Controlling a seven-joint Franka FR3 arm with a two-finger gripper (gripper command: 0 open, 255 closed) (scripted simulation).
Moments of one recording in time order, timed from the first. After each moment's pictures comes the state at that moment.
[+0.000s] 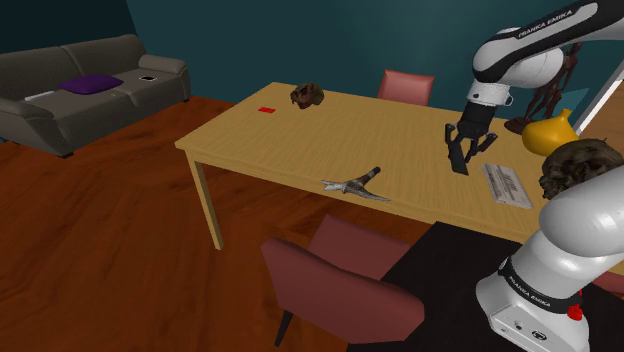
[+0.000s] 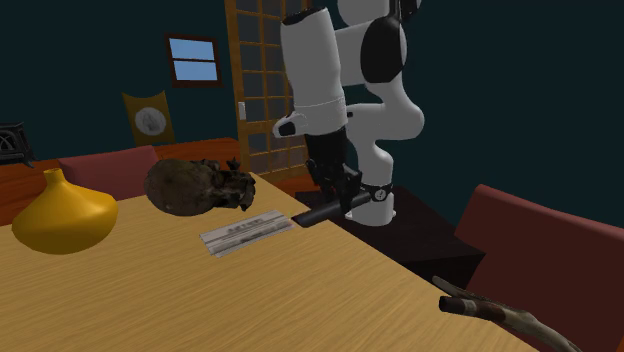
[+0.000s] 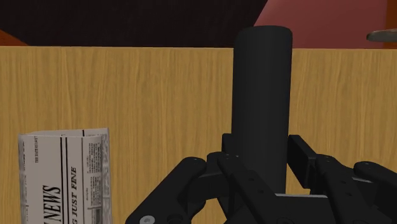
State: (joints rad) arm -0.35 -0.39 -0.33 -2.60 0.00 2.04 0.43
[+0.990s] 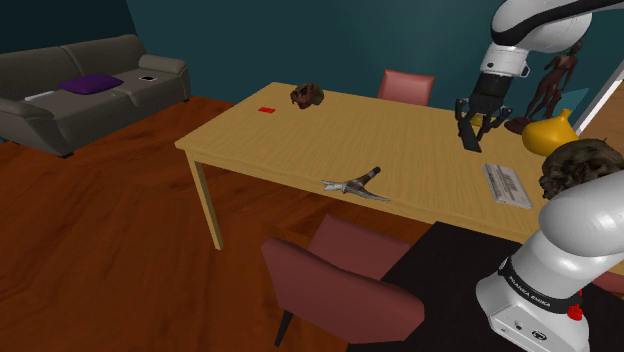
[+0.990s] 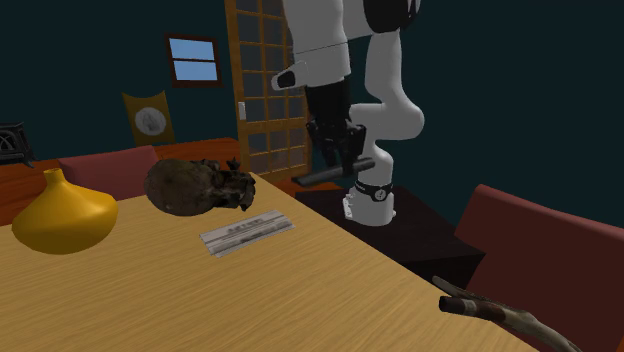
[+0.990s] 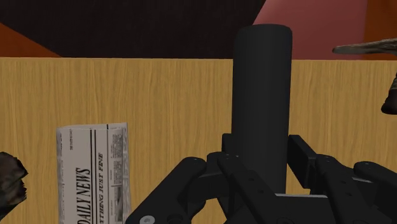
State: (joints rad) arm -0.35 -0.49 -0.30 -2.47 -0.01 1.81 0.47
